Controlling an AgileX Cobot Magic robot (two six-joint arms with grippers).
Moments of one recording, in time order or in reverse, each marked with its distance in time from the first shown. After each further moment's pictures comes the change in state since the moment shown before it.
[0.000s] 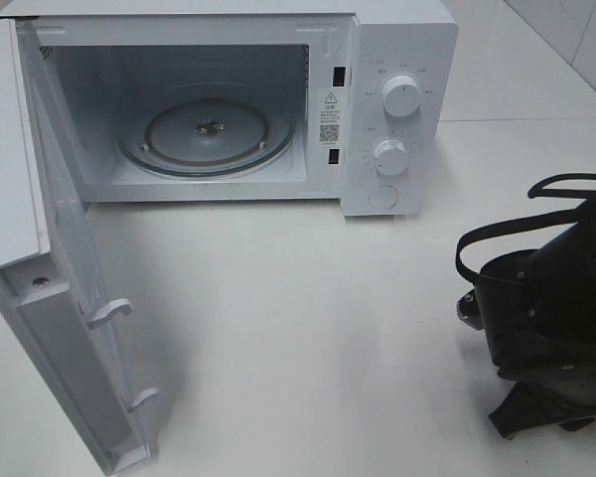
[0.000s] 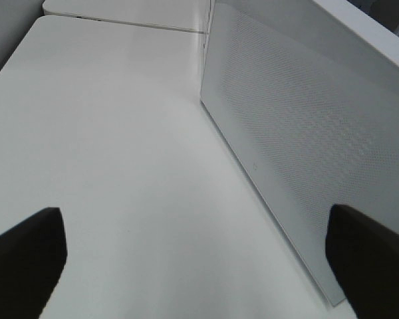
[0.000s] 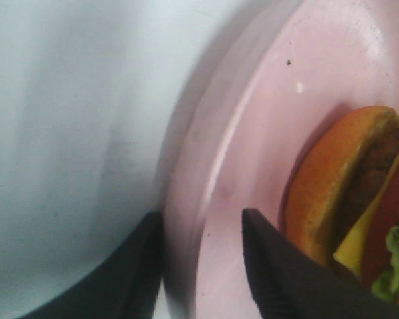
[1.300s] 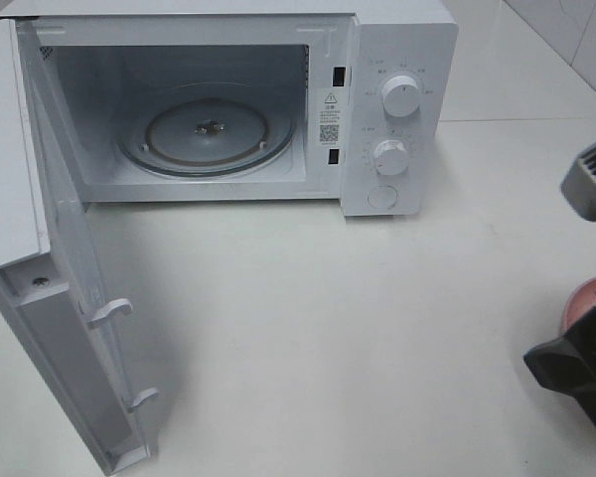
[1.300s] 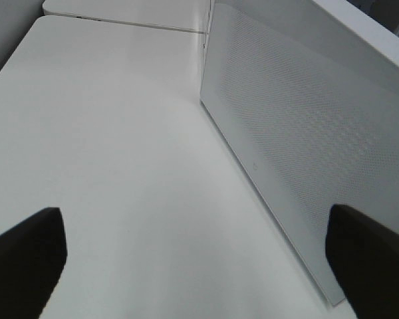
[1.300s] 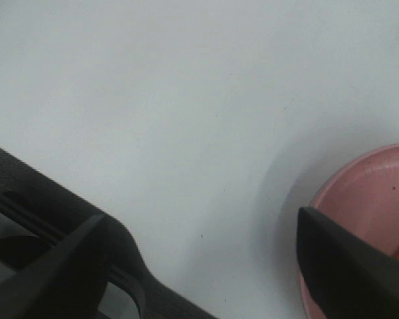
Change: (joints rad) left arm 0.000 0.000 0.000 0.000 0.000 0.000; right arm 0.000 -0.994 -0.001 0.697 -0.036 -0.960
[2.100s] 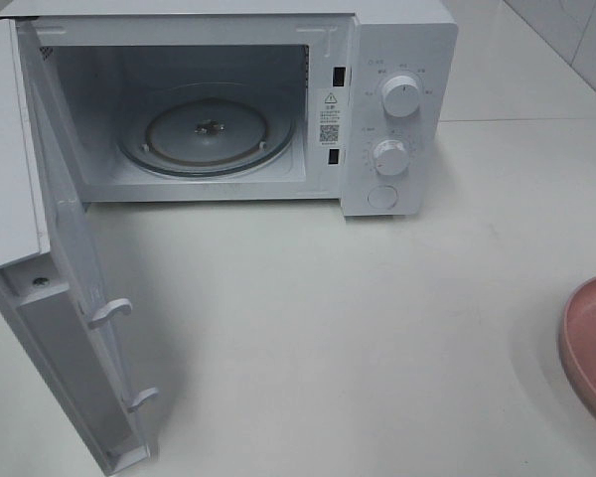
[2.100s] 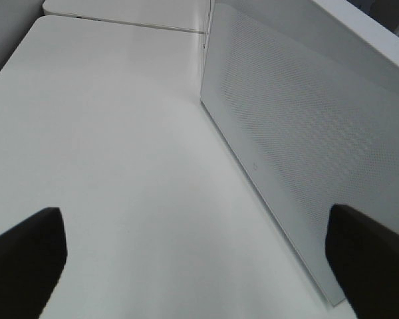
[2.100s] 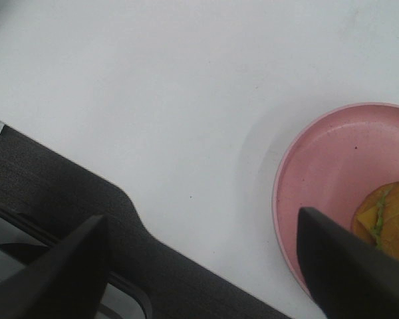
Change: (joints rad) left arm 0.000 0.000 0.000 0.000 0.000 0.000; right arm 0.000 -0.342 0.001 0.016 0.236 -0.006
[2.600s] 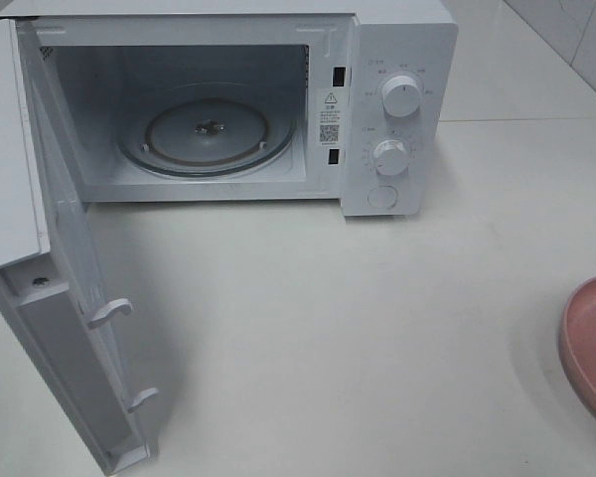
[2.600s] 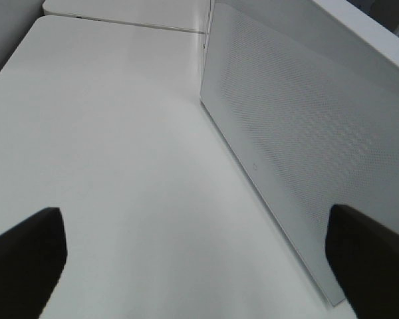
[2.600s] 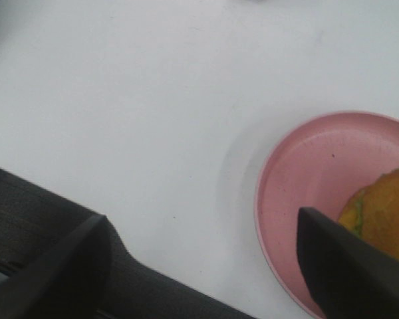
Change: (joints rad) left arm 0.000 0.000 0.000 0.000 0.000 0.000; right arm -0.114 -0.125 0.067 -0.011 -0.049 0.008
